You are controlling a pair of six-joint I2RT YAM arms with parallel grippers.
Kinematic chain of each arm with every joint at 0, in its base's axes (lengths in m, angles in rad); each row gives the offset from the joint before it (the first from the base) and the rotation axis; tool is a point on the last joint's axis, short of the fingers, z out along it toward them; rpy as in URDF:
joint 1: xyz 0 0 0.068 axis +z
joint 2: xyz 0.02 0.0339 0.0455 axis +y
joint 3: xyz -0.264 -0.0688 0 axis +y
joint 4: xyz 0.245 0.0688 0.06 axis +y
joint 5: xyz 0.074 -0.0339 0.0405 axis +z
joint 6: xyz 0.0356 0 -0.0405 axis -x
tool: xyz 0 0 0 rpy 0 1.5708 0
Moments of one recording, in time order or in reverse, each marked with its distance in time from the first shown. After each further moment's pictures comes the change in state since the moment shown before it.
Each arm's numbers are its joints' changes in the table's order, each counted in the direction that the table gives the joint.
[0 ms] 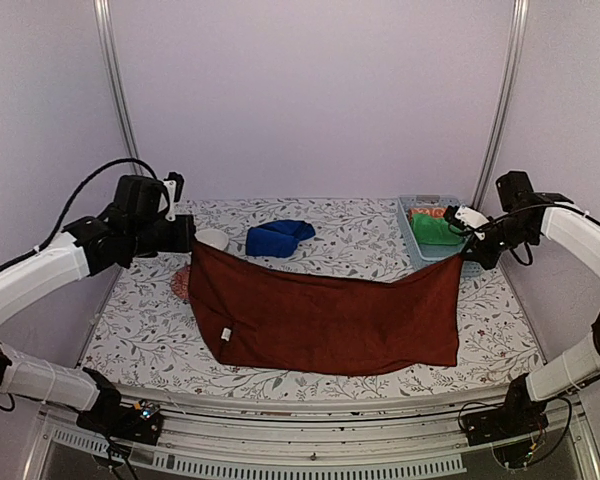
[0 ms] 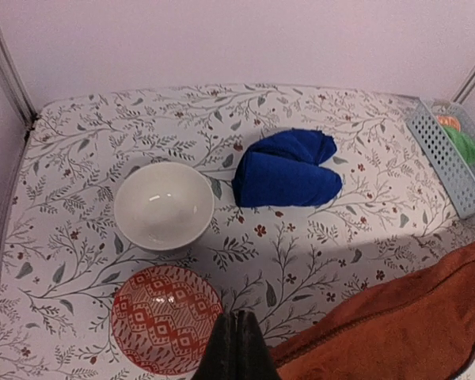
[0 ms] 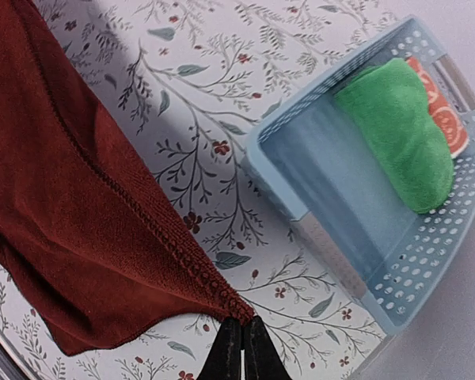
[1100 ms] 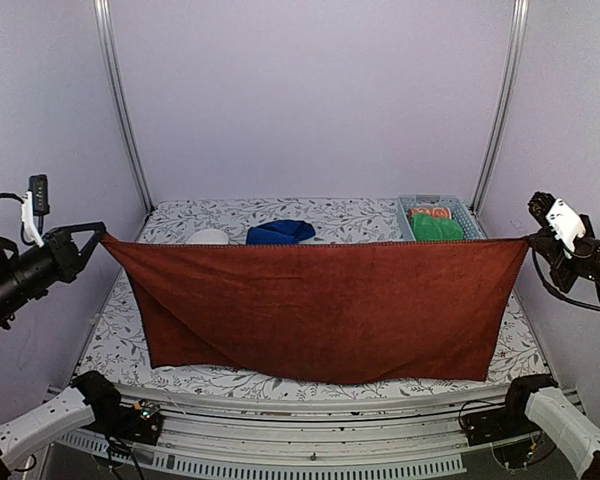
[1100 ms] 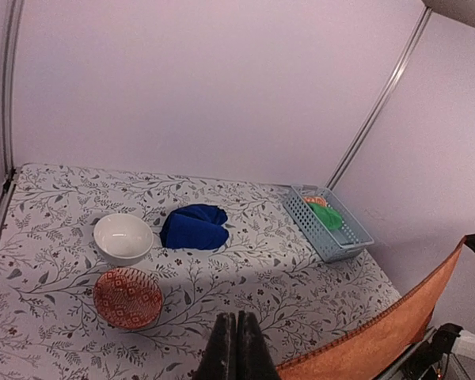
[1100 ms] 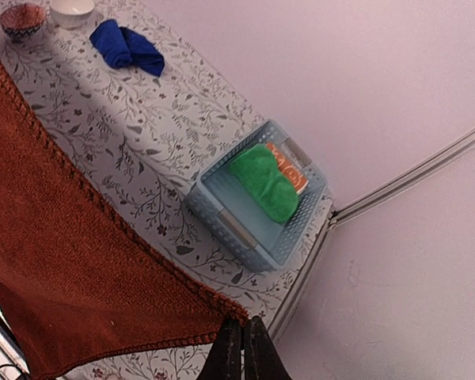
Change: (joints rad) left arm 0.002 -0.794 -0.054 0.343 -0.151 0.110; right arm -0.103 -0.774 -0.108 0.280 0.012 -0.015
